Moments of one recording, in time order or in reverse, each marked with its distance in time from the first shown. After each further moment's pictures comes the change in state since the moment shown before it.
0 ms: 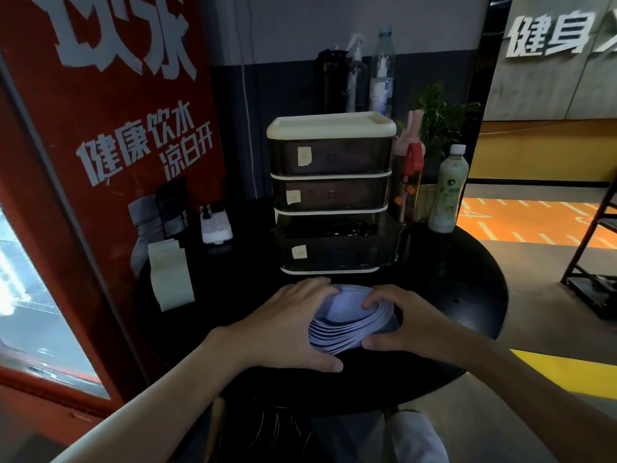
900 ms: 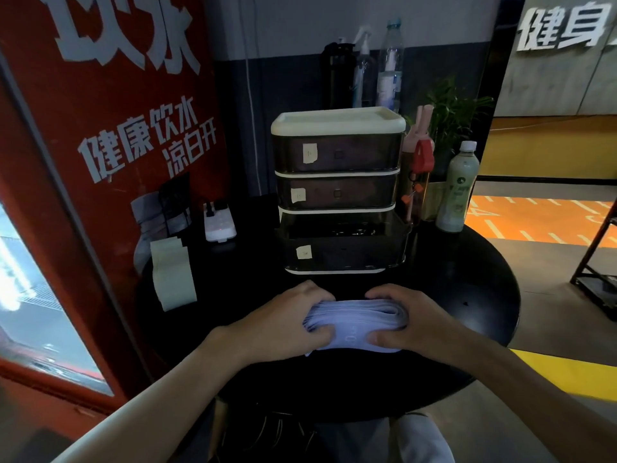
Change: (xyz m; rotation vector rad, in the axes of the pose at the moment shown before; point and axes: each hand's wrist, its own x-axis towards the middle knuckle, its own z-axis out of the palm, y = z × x) left_hand 0.008 -0.014 0.003 -0.241 0.051 -0.064; right_hand 0.007 -0.002 0.003 0.117 0.030 0.043
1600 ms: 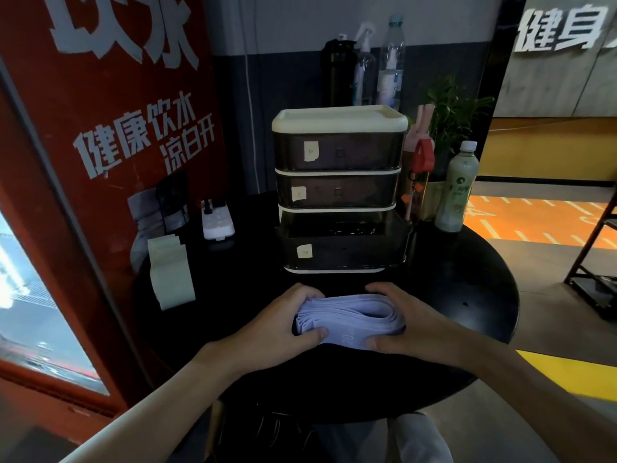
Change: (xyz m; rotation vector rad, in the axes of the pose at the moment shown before) left_hand -0.010 -0.023 0.016 -0.243 0.143 -0.010; right_hand -0.002 -0.002 -0.002 -0.091 -0.095 0.029
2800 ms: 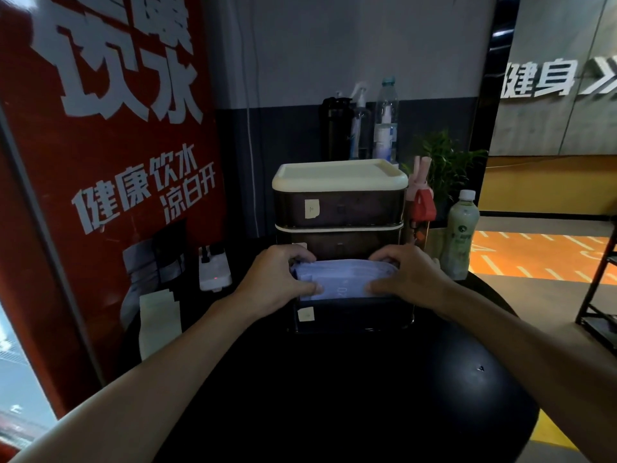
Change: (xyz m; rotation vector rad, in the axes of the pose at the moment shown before) left_hand 0.112 0.027 -0.088 0.183 0.285 0.017; right_hand 0.109 -0.037 -0.085 -0.218 0.386 0.073
